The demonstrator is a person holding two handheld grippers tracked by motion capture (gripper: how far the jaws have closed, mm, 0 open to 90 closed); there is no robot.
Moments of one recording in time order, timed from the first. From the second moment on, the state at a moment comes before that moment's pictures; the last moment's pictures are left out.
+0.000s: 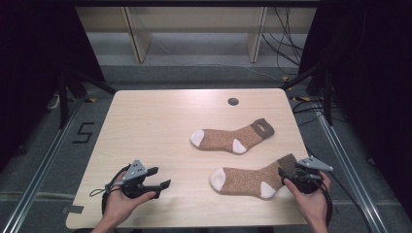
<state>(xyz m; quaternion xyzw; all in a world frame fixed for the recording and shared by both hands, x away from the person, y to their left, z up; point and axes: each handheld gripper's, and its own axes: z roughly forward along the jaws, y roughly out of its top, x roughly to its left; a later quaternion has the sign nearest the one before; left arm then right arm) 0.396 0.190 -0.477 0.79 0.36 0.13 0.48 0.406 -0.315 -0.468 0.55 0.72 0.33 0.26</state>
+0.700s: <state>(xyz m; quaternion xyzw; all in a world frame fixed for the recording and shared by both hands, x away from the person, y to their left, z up) 0.397 0.130 -0.473 0.85 0.27 0.10 0.45 0.415 -0.329 -0.468 0.56 0.74 0.28 0.25</state>
